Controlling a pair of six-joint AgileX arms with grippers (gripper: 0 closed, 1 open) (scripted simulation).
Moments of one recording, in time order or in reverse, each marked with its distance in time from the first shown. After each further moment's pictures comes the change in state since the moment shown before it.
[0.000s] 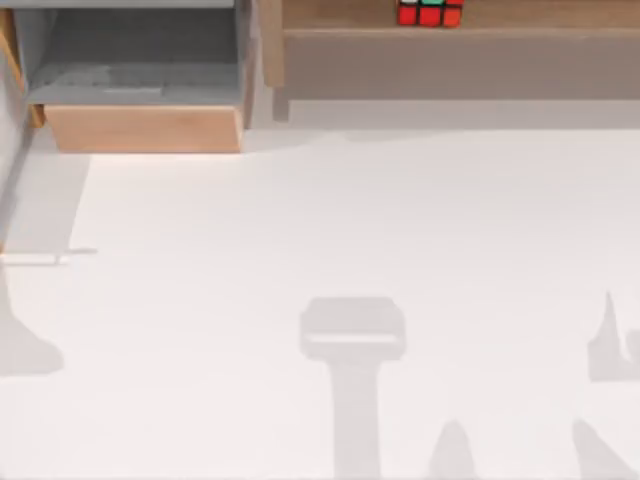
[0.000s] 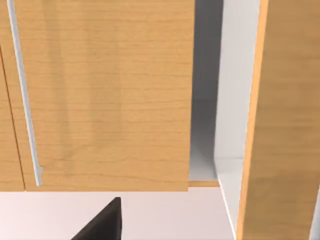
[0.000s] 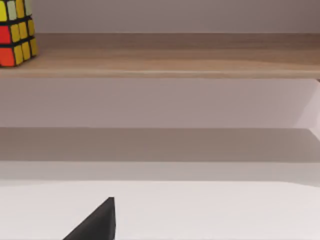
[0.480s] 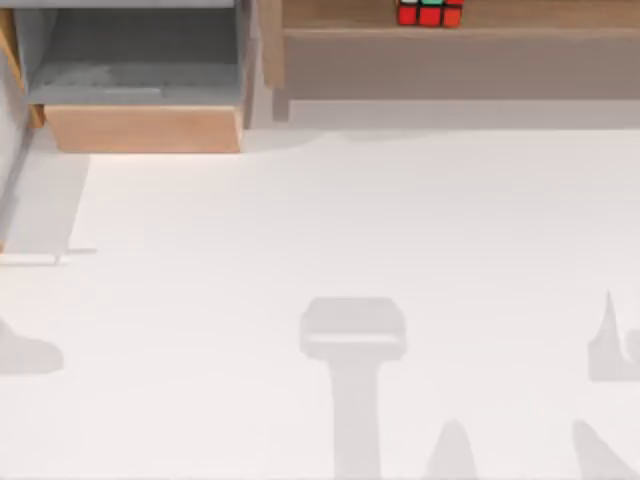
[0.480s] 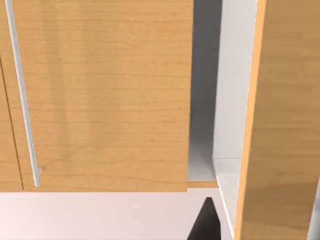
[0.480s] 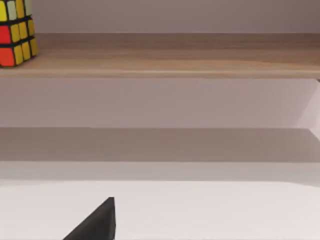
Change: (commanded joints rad) left arm 0.000 0.000 0.000 0.000 0.000 0.000; right arm 0.000 0.000 0.000 0.000 0.000 0.000
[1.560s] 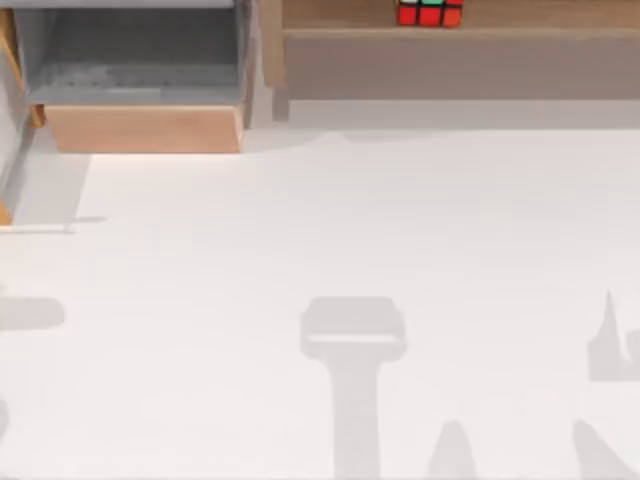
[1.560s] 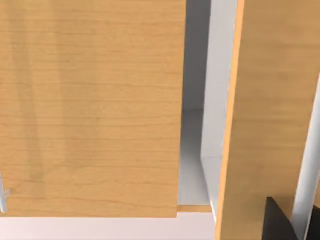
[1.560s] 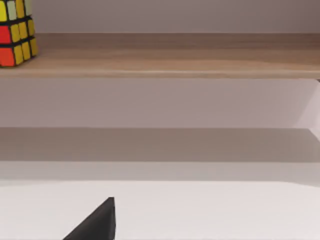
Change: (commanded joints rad) left arm -0.072 0.067 0.149 -0.085 -0.071 -0.006; right arm 0.000 0.000 0.000 0.000 0.000 0.000
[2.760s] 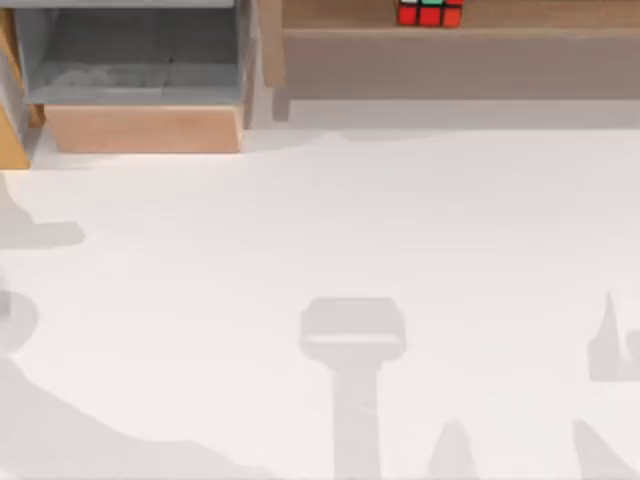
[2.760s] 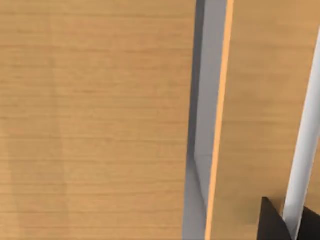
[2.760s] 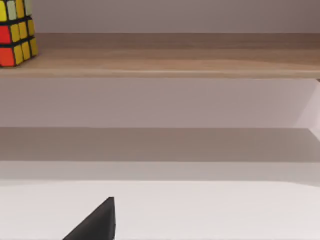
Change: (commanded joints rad) left arm -0.132 0.145 0.312 -0.185 -0.136 -0.008; right arm 0.000 0.000 0.000 0.000 0.000 0.000
